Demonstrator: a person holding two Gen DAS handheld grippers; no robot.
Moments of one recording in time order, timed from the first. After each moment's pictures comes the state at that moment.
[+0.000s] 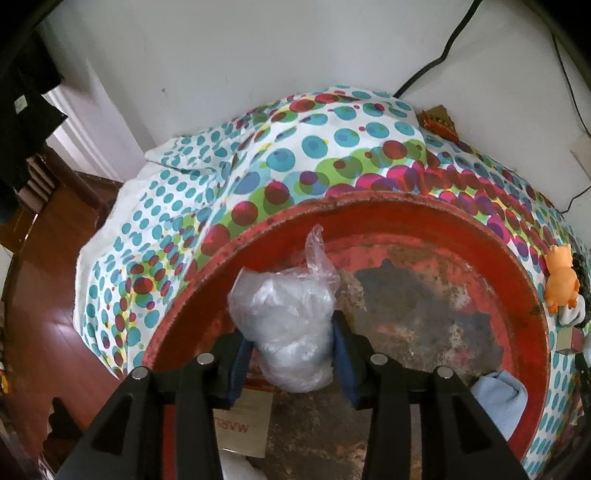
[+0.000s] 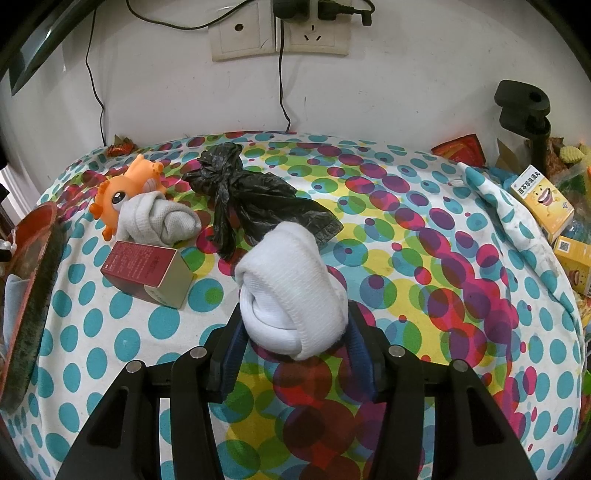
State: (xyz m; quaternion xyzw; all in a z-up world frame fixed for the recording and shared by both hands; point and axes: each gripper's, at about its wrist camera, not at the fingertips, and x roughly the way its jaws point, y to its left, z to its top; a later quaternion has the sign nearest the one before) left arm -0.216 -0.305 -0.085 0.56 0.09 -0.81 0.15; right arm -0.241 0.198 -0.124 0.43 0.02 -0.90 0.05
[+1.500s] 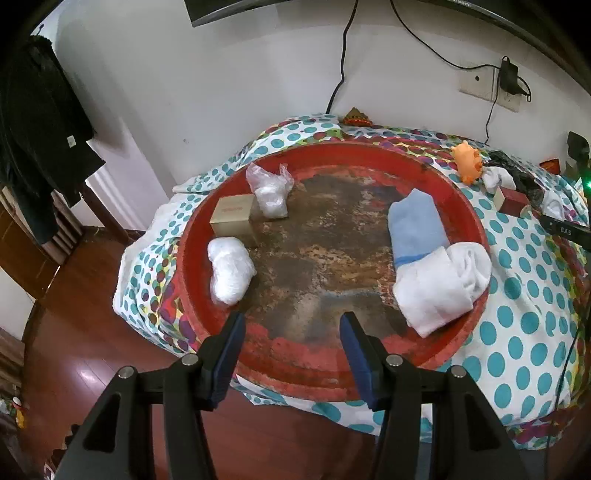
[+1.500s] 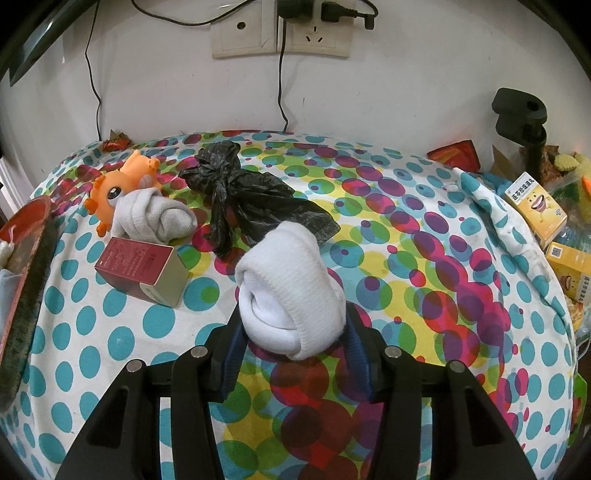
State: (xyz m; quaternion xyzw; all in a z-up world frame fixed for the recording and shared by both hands) left arm -0.011 -0.188 -0.049 0.45 -0.01 -0.88 0.15; right arm -0.242 0.197 -0.122 0.43 0.04 -0.90 0.04
